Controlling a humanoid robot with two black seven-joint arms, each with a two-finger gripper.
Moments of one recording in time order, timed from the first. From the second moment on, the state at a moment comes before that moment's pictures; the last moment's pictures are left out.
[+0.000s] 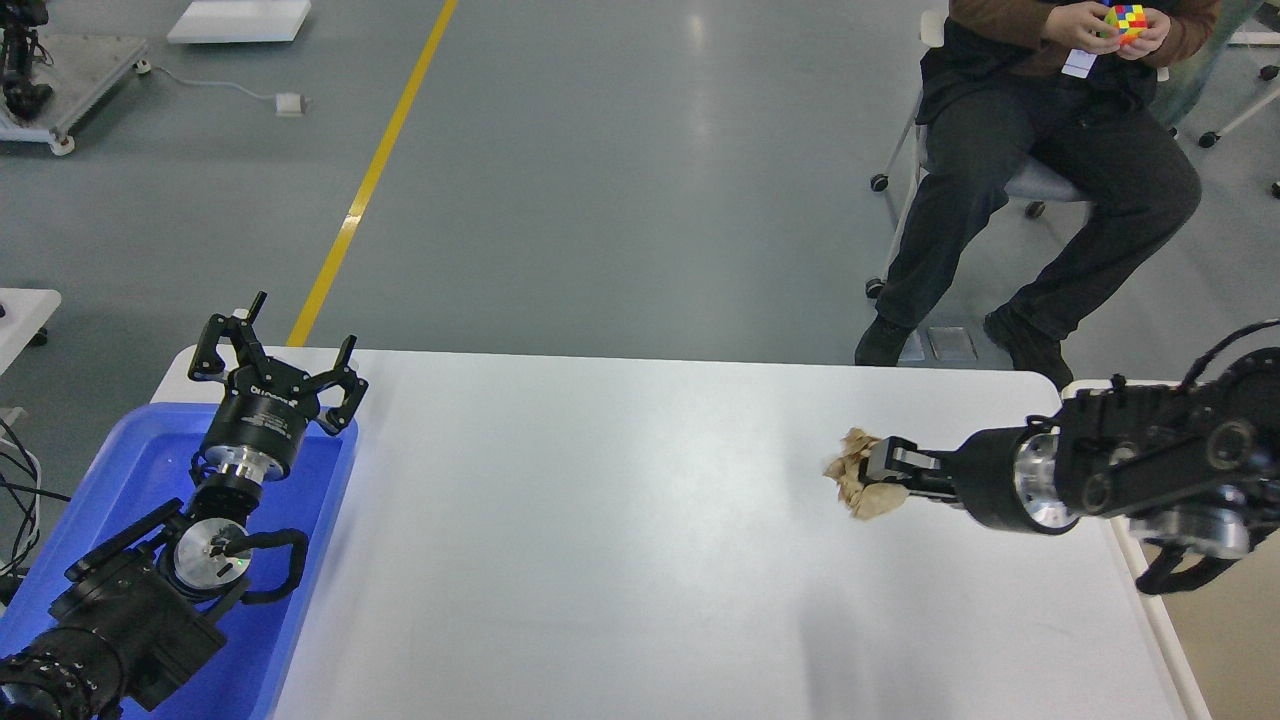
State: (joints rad) left arm -0.58 0.33 -0.77 -0.45 -0.16 -0.64 -0.52; right arm 1.92 -0.42 -1.27 1.71 -0.02 -0.26 0.35
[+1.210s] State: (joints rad) left arm -0.57 0.33 -0.77 -0.45 -0.16 -0.64 -0.52; right arm 1.22 -0.89 -0.53 0.57 0.41 0.03 -0.10
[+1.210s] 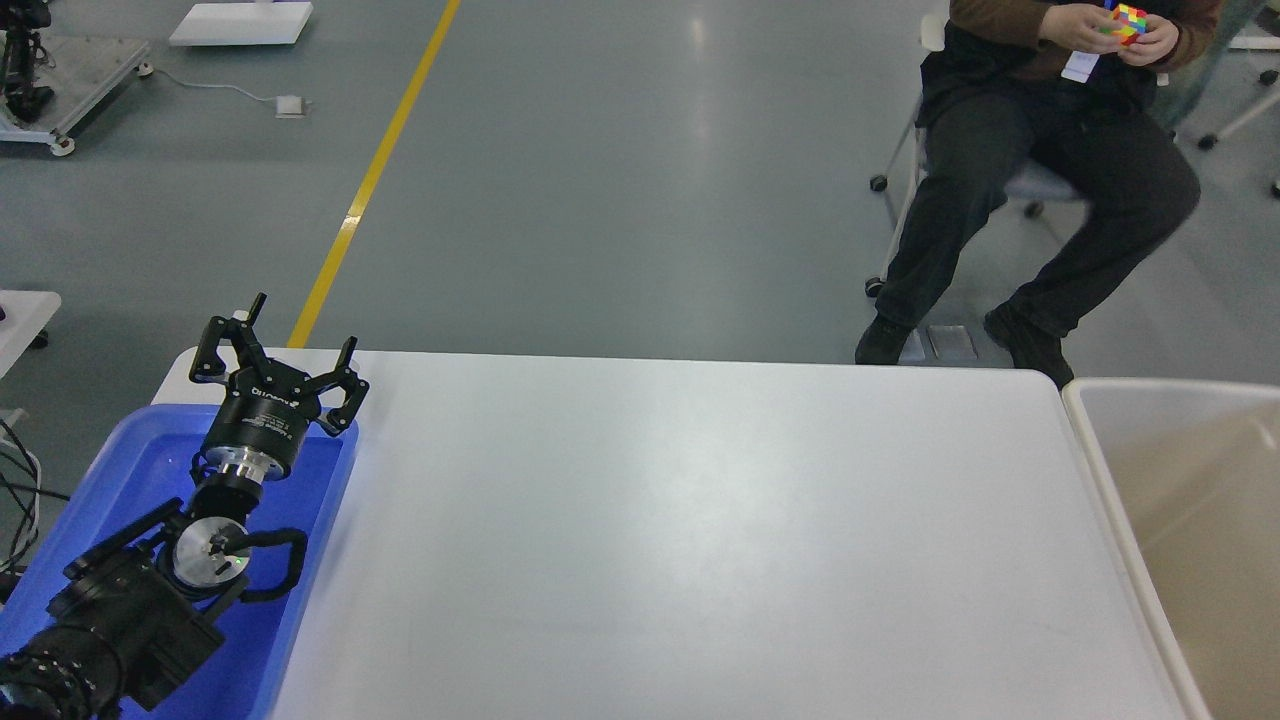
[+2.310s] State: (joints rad) left arm -0.57 0.33 -0.77 -0.45 -0.16 -0.64 -0.52; right arm 0.68 -0.46 0.19 0.03 0.41 -0.06 -0.22
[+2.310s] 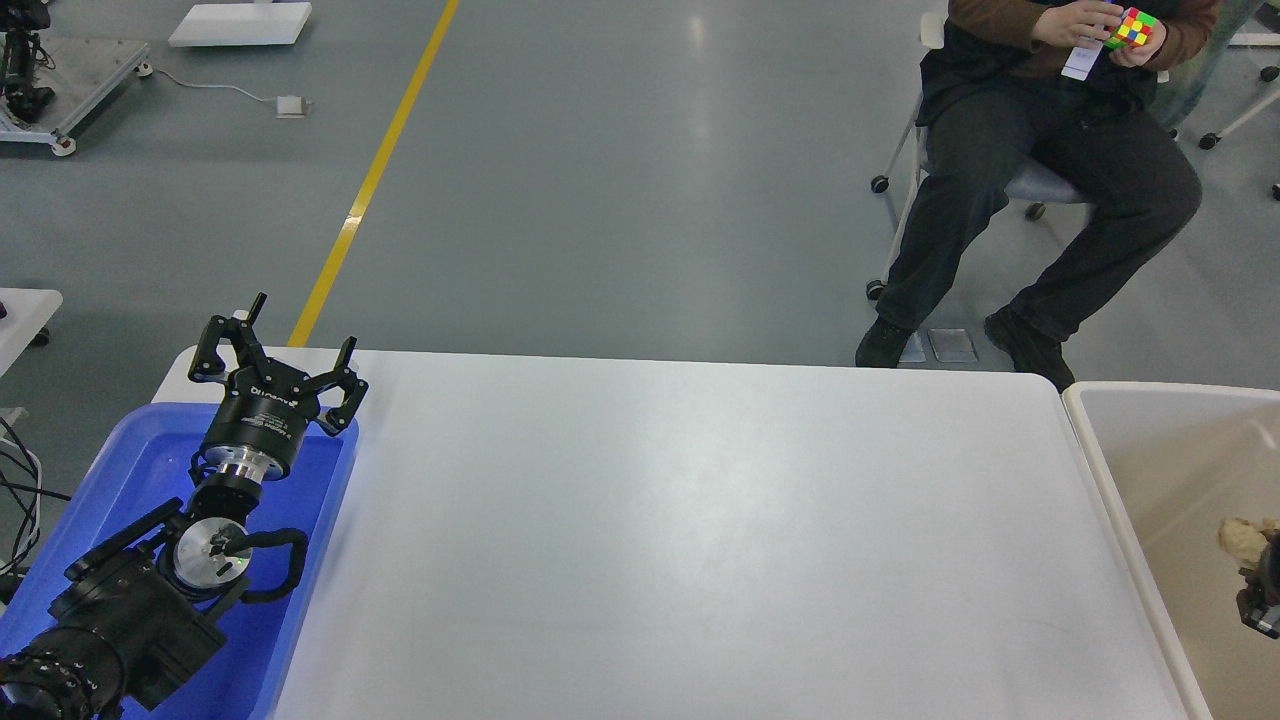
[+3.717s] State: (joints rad) left arm -0.58 0.33 -0.77 -0.45 -0.16 -0.64 -0.52; right arm 1.08 -0.29 0.71 0.13 0.41 0.51 -0.22
